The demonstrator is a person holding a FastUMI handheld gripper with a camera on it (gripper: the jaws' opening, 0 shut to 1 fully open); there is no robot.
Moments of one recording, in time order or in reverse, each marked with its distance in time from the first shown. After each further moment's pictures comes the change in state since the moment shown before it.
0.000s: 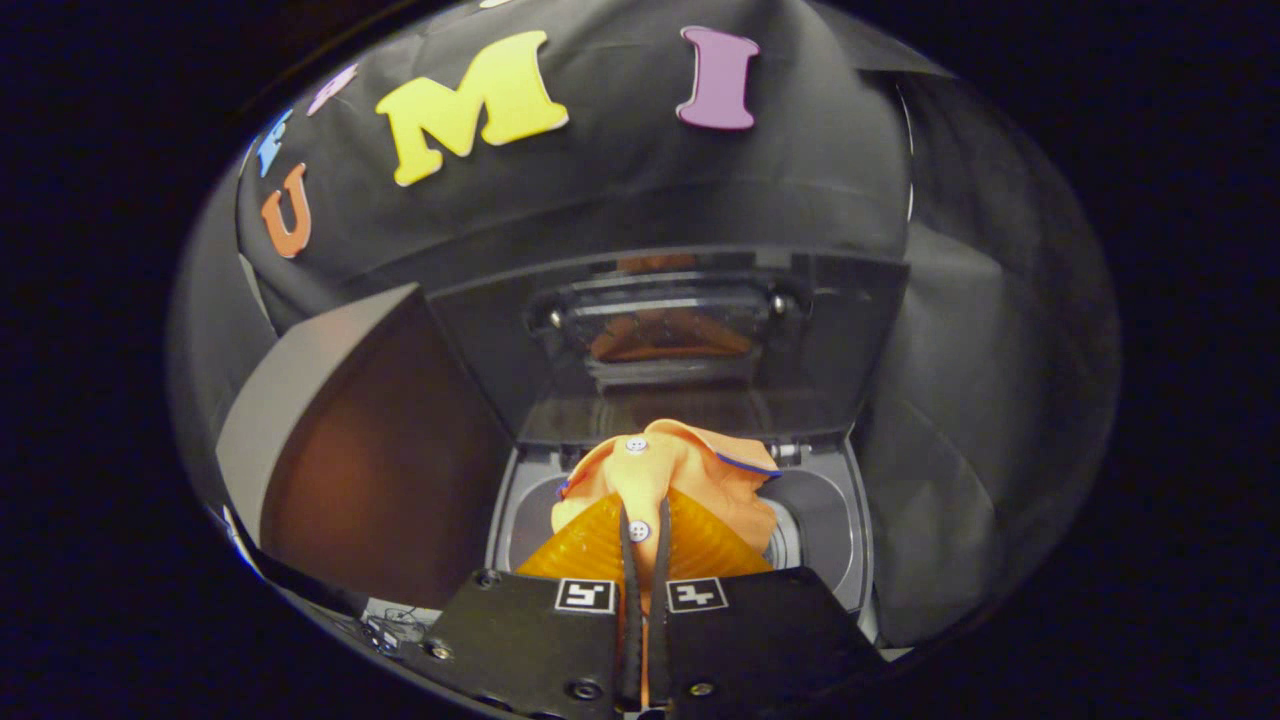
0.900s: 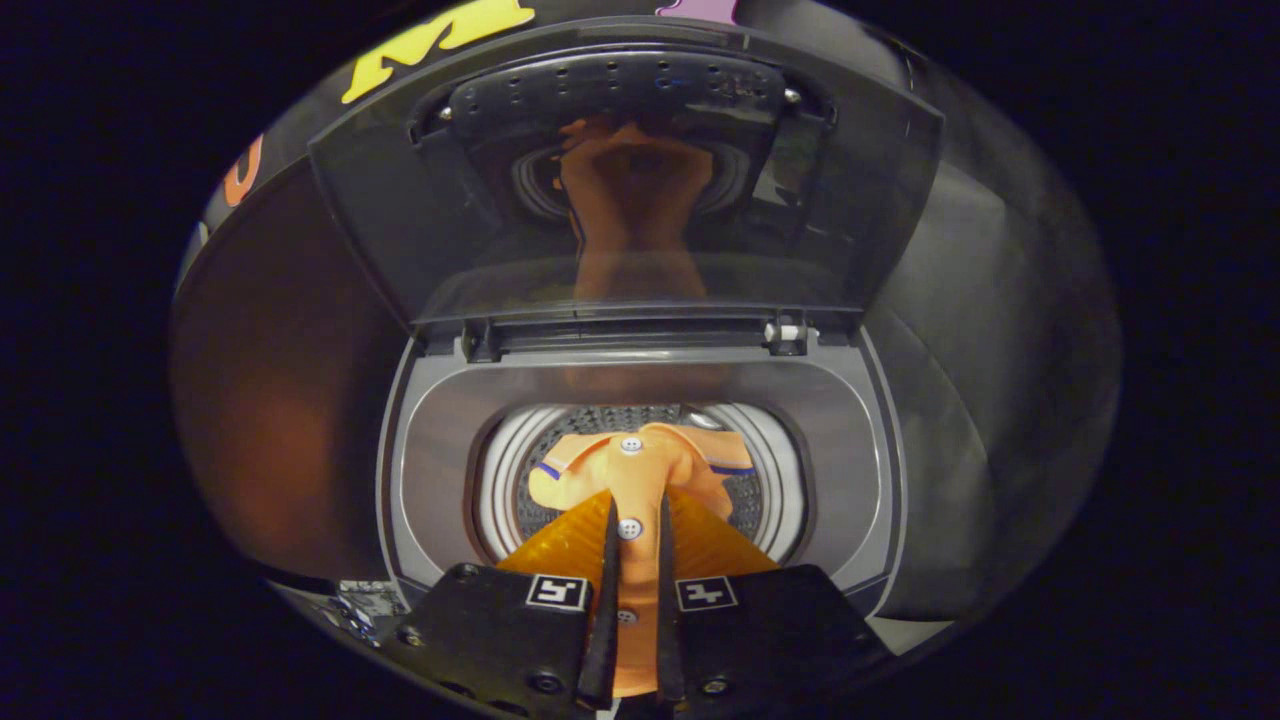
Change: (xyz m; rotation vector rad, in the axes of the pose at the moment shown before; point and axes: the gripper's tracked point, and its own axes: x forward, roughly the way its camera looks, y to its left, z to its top) arm 0.059 -0.022 -0.074 -0.020 0.217 -0.125
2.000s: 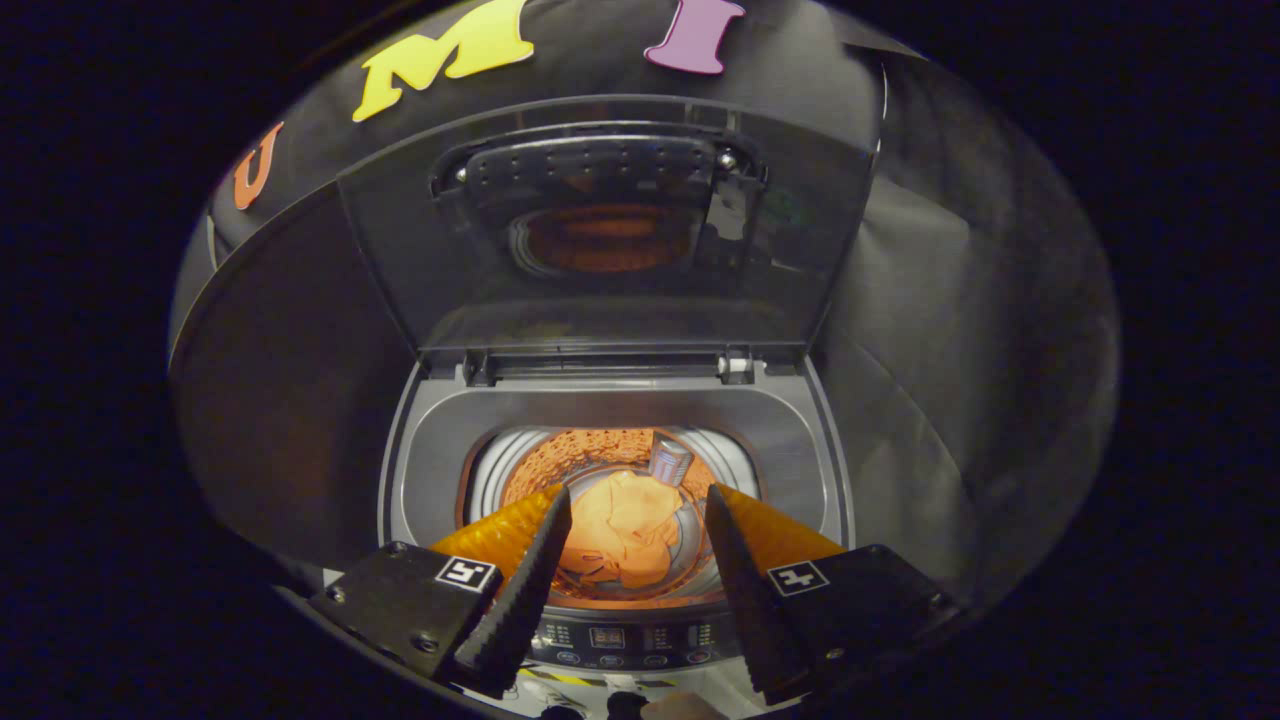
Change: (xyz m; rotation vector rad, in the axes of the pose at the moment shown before) arm -0.019 -0.018 0.019 -0.003 -0.155 -0.042
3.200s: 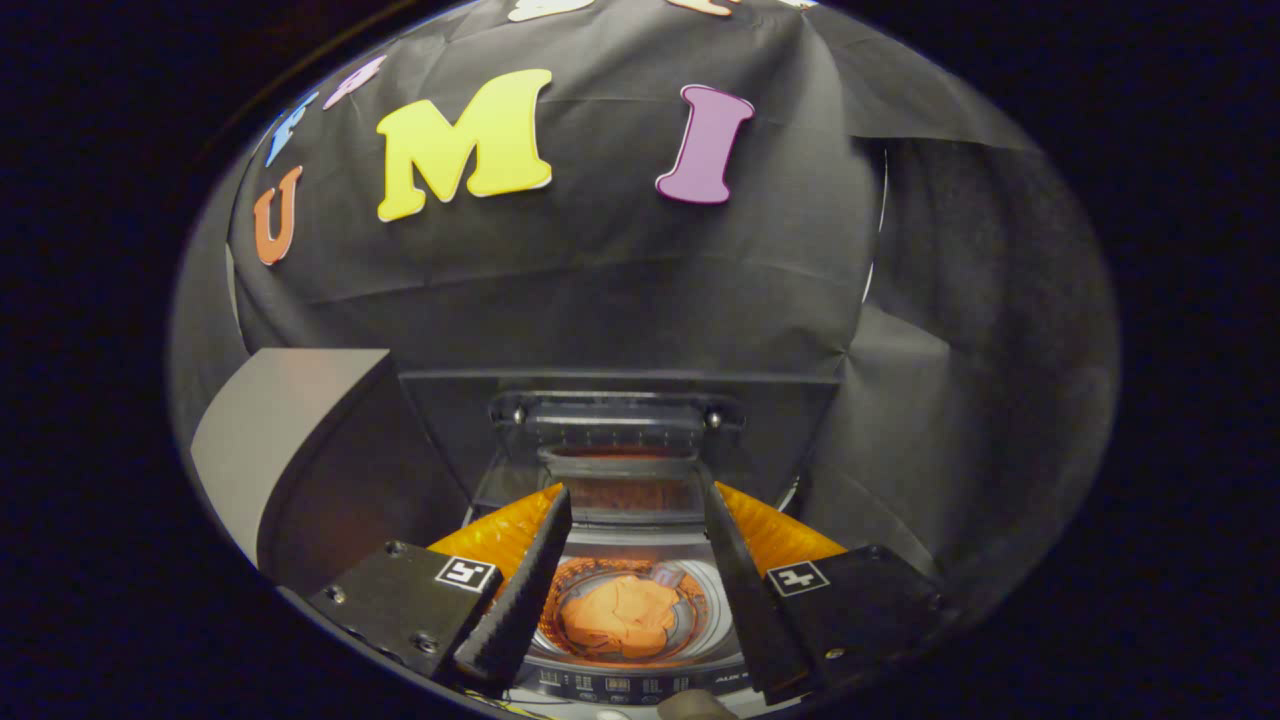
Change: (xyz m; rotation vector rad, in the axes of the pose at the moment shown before) arm -0.077 0.015 0.146 -0.019 -0.325 0.037
